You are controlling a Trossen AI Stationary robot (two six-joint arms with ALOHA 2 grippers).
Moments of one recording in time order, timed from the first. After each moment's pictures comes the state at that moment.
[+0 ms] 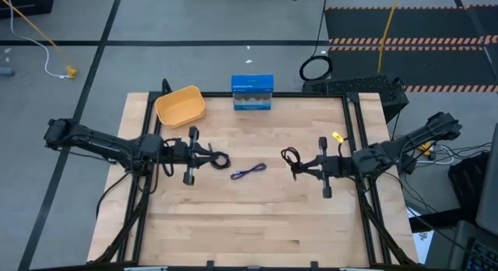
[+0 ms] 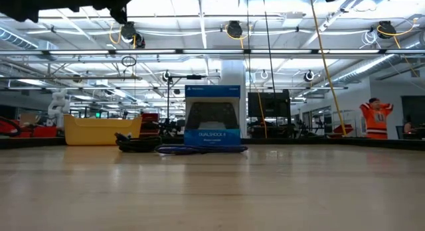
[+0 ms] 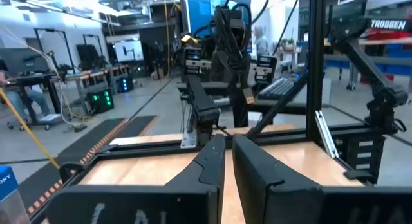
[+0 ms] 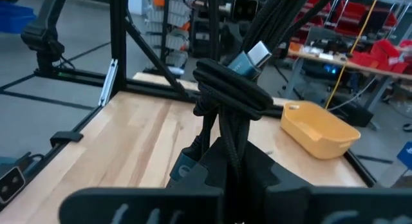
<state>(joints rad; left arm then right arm) -0.14 0.89 0.39 0.63 -0.08 0.11 0.42 0.81 0.59 0.08 0.40 -0.08</state>
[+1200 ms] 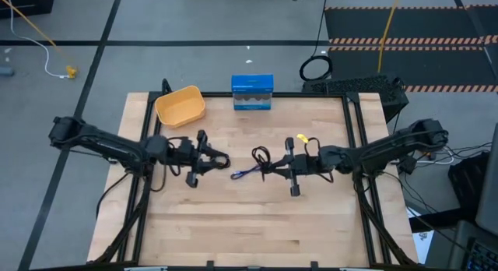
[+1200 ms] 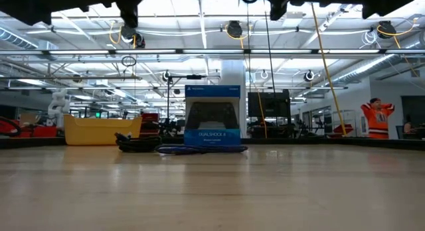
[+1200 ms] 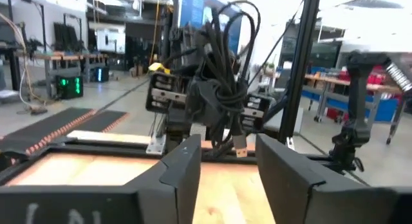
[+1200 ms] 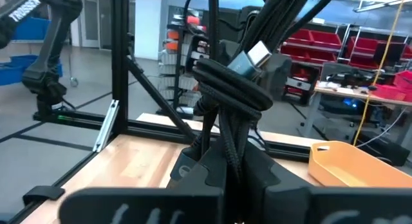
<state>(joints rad) -0.14 1.06 0.43 0.79 -0.02 -0.10 0.19 1.31 0.58 0.78 0.08 -0.09</state>
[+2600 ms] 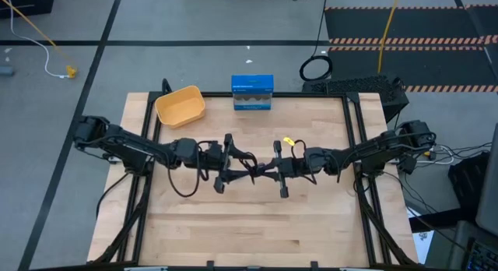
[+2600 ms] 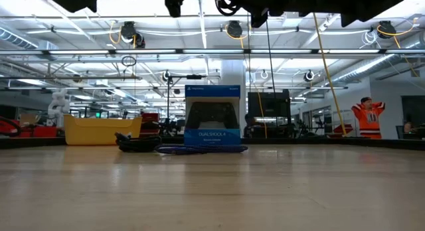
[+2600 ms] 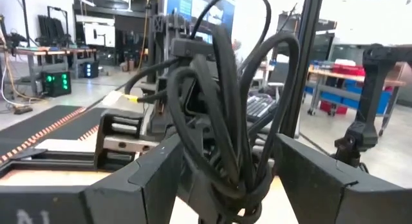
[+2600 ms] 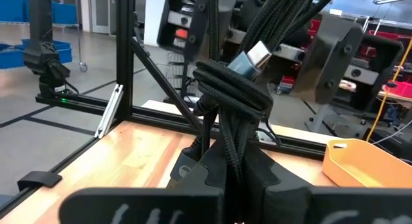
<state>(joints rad) -0.15 1.42 0.74 0.82 0.01 -0.09 0.16 1.46 0.67 0.80 0.03 -0.12</state>
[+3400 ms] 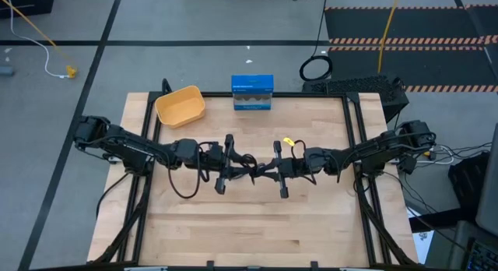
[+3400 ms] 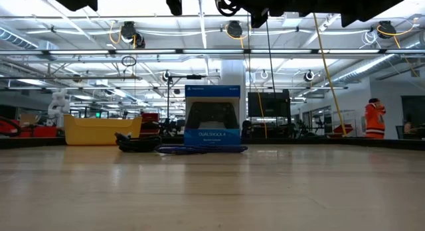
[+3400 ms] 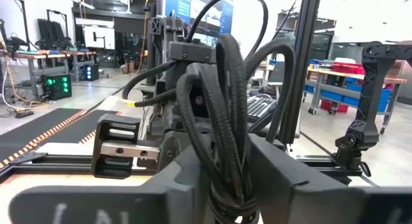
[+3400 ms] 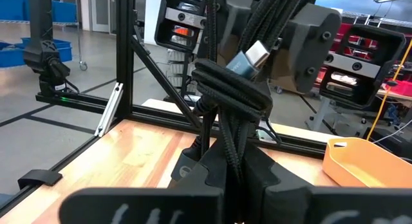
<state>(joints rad) -0.16 1.42 0.74 0.82 0.00 -0.07 0.16 1.46 0.67 0.79 0.03 -0.12</state>
